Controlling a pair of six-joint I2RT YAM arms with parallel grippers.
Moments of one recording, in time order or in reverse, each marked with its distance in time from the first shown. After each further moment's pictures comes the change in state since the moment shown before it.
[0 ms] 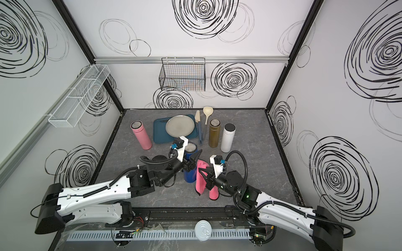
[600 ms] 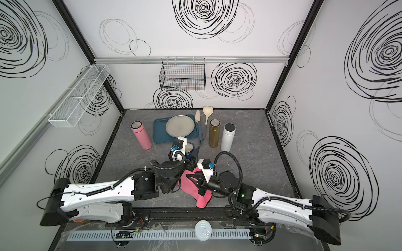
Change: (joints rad) left arm -0.098 0.069 0.090 -0.070 -0.352 -0.095; right arm 0.119 0.148 0.109 0.040 -0.038 -0.082
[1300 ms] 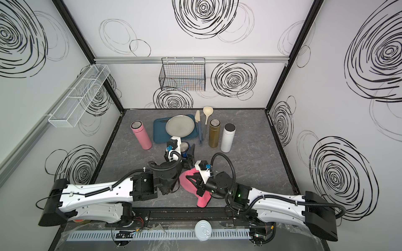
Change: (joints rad) left arm -0.009 -0.021 -0.019 0.012 -0.118 -0.050; right arm 0.012 0.088 -0.022 0.021 0.055 -0.009
